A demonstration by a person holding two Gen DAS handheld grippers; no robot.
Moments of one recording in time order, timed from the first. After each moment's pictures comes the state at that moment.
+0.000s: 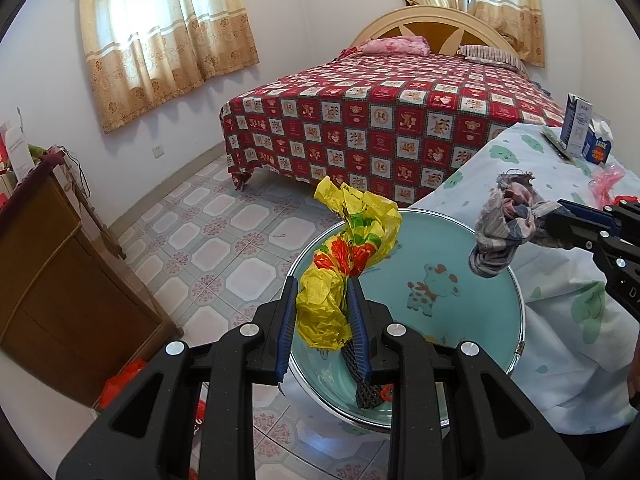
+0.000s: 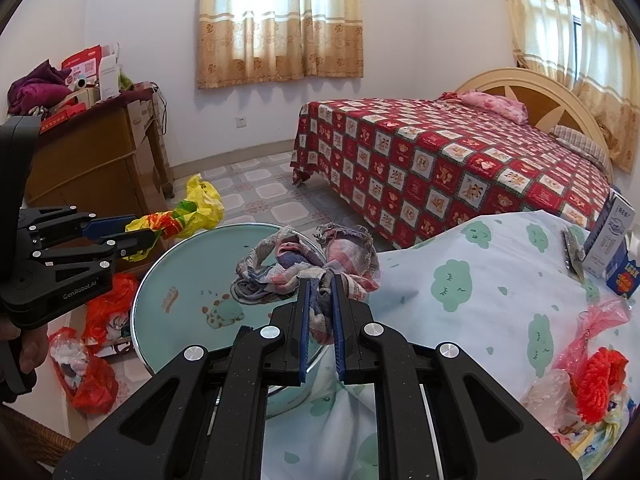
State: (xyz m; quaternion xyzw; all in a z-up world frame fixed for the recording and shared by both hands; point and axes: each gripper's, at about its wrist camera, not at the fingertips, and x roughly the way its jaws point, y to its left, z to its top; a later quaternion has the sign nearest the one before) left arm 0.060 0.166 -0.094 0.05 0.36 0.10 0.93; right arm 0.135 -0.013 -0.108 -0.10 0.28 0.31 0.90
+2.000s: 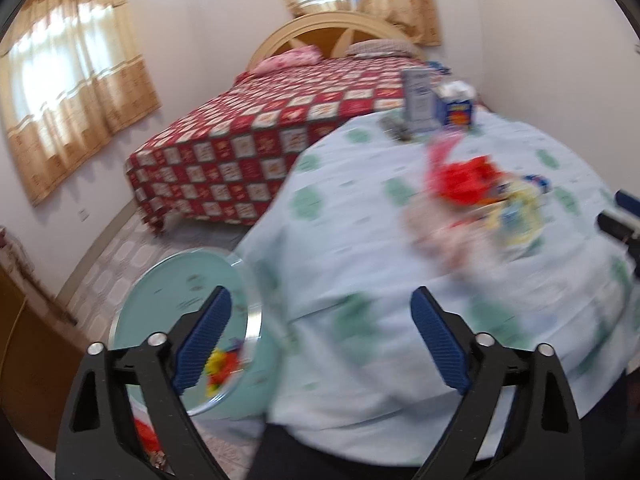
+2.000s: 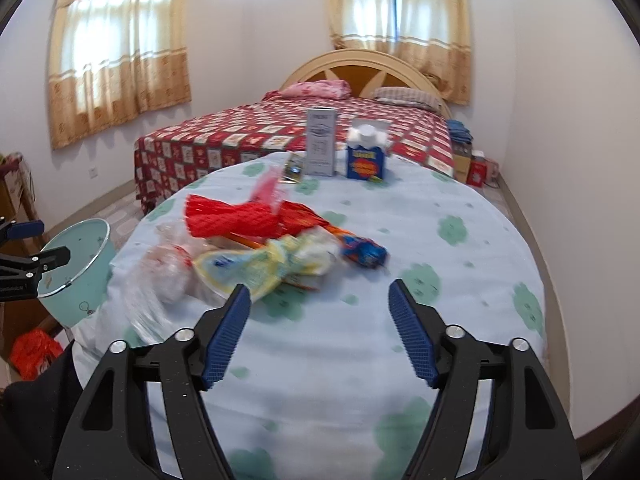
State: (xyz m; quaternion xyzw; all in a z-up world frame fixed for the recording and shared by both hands) left arm 0.035 -0.060 -0.078 0.12 0.34 -0.06 0.93; right arm 0.030 -0.320 -0.115 -0.01 0.26 0.03 0.96
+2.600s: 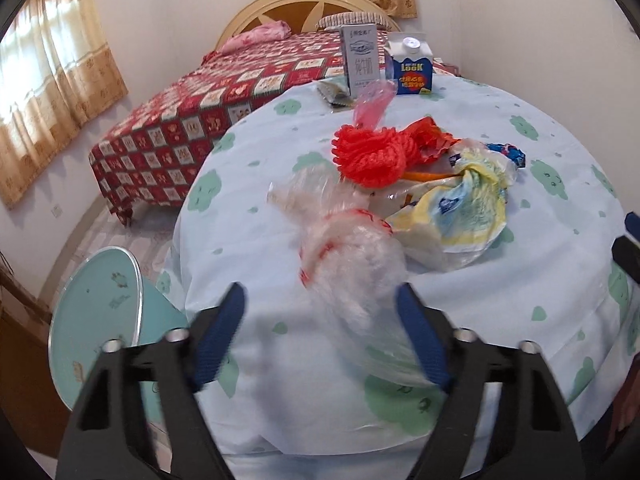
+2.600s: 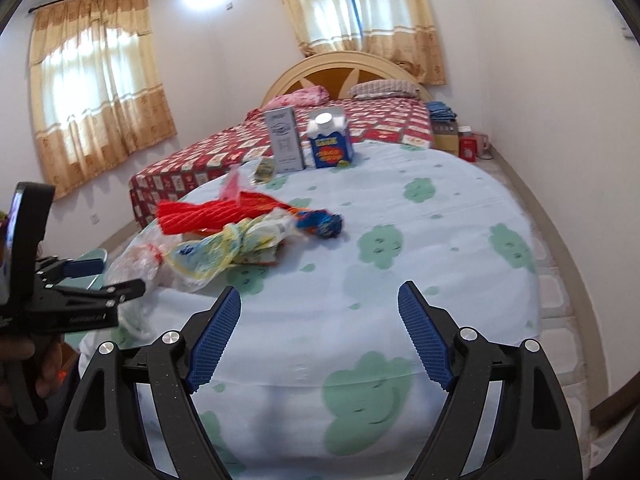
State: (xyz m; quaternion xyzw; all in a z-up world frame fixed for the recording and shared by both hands) left arm 0.065 -0.129 -0.127 0.12 0.40 -0.09 0.90; right arm 0.012 -0.359 -0.142 0.08 0.25 0.04 0.96
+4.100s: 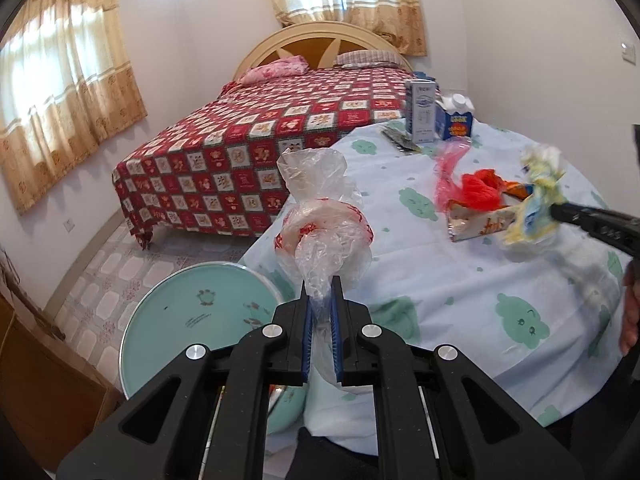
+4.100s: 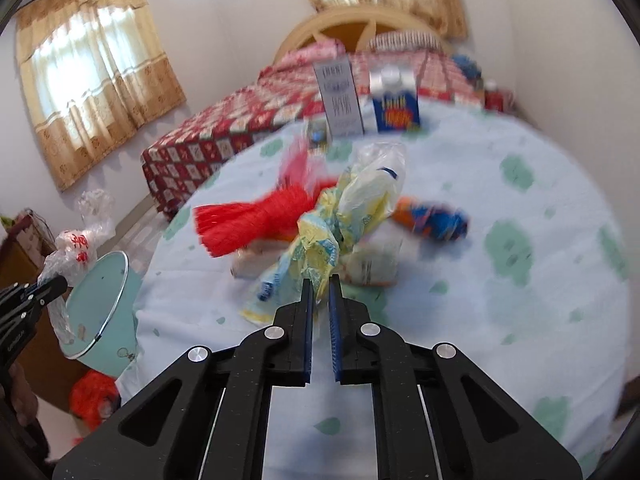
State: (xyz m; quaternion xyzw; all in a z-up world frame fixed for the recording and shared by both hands) left arm 0.047 0.003 -0.073 0.11 0.33 -0.09 0.93; right arm 0.079 -0.273 -0.115 0.08 0.32 0.06 0.94
